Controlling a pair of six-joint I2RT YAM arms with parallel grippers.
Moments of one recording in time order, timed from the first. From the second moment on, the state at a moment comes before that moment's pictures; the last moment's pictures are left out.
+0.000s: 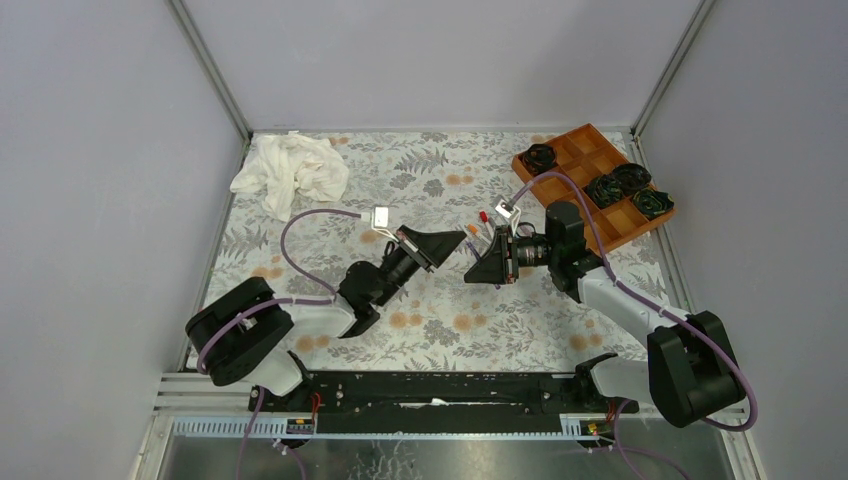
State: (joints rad) left arm -0.88 1.49 0.45 1.37 -0.09 -1.08; right arm 0.37 1.25 0.60 0.32 -1.21 0.44
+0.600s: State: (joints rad) left arm -0.88 1.45 0.46 1.29 -0.06 -1.05; right arm 0.35 1.25 0.59 0.34 -1.24 0.47
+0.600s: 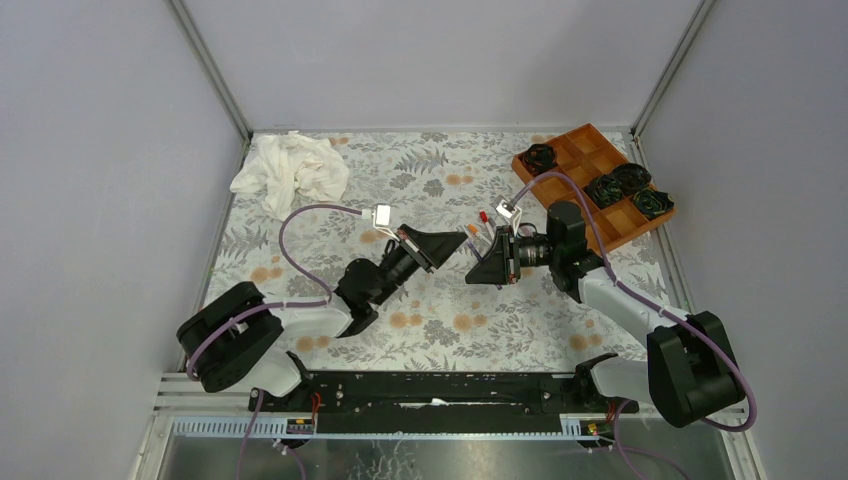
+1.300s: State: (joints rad) left arm -0.86 1.37 0.50 1.12 0.07 -0.99; right arm 0.34 1.24 0.57 0.41 -1.30 0.50
